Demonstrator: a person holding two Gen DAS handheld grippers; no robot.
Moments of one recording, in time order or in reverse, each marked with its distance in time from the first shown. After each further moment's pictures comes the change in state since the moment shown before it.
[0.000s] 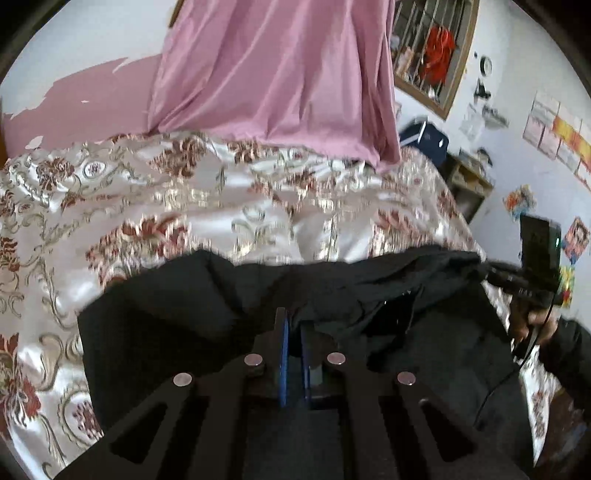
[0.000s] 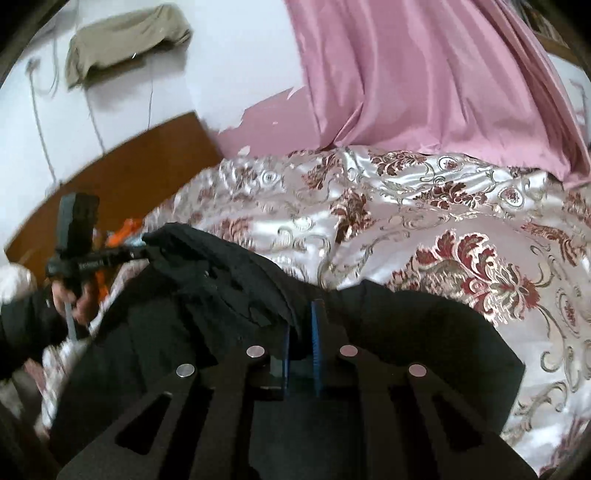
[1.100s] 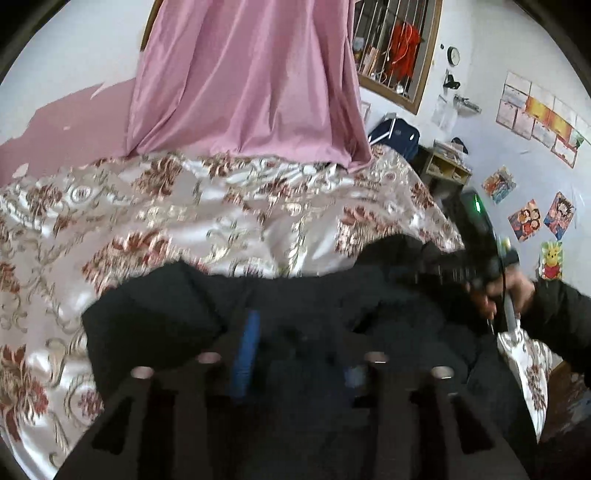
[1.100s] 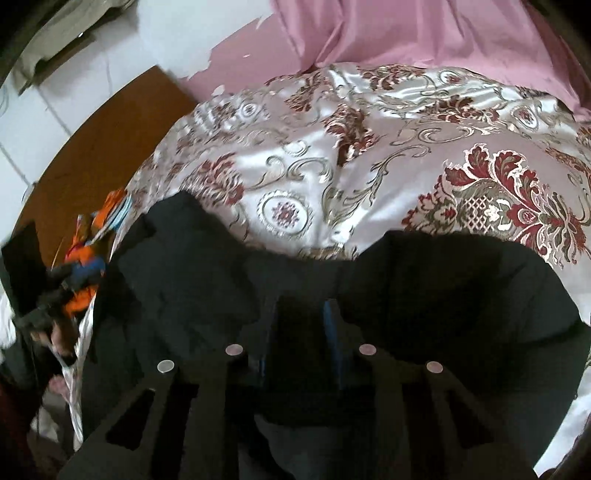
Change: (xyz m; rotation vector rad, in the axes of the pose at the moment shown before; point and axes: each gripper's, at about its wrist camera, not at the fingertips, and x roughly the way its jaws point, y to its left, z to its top) left arm -0.038 -0.036 -0.003 0.099 -0.060 -0.049; right arm 0.049 0.013 0.001 0.128 0.294 0.013
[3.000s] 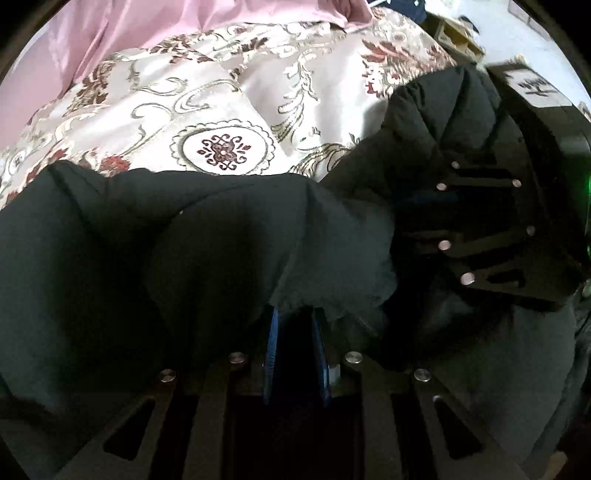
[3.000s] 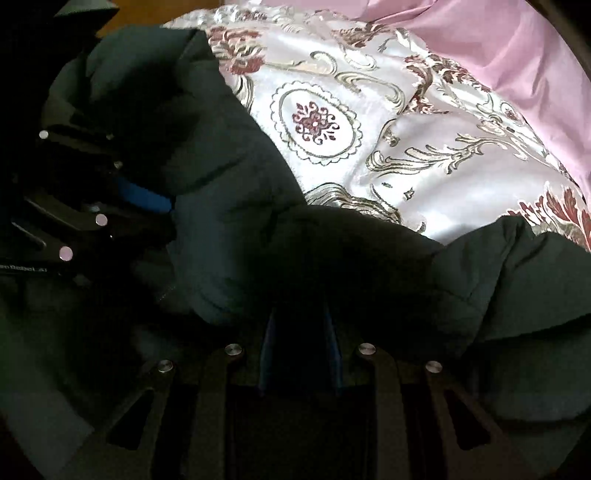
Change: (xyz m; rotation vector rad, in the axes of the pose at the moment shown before) left arm 0.169 0.009 -0.041 0.137 0.498 0.046; right arm 0.113 0.049 -0.020 -0.320 0.145 -0.285
